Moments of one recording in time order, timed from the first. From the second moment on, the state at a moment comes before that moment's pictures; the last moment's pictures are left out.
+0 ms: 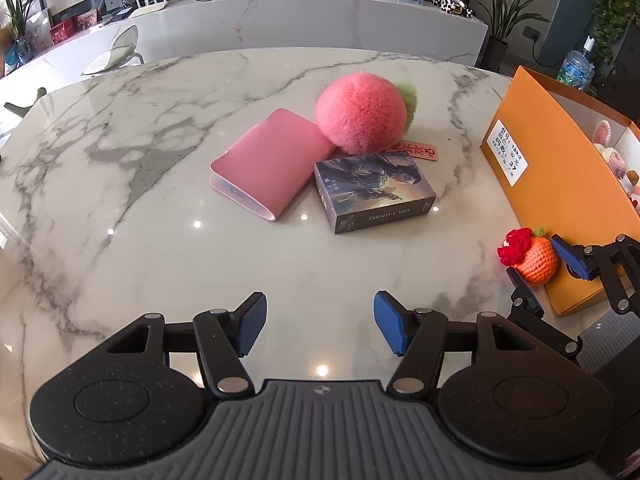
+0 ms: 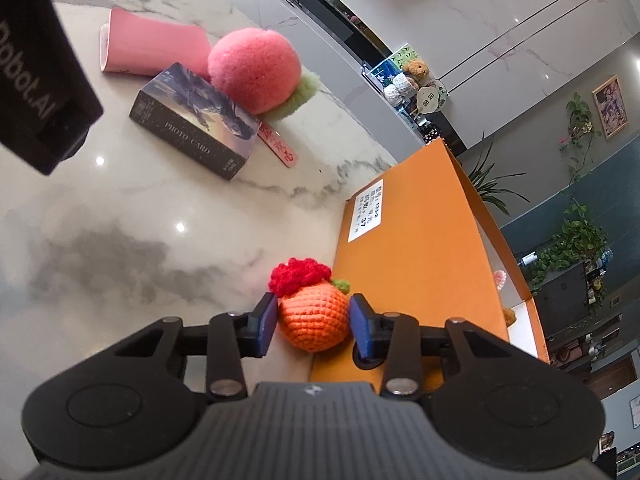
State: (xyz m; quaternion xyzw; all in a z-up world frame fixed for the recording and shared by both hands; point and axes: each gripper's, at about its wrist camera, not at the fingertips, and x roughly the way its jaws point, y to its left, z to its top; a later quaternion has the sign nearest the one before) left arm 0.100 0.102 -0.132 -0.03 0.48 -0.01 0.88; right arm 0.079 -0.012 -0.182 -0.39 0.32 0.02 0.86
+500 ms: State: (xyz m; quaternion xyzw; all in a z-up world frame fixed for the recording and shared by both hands) left arm 0.142 0.104 -0.114 -0.02 0.44 -0.03 0.90; right arm 0.122 -0.023 -0.122 -0.20 0.33 0.09 0.92
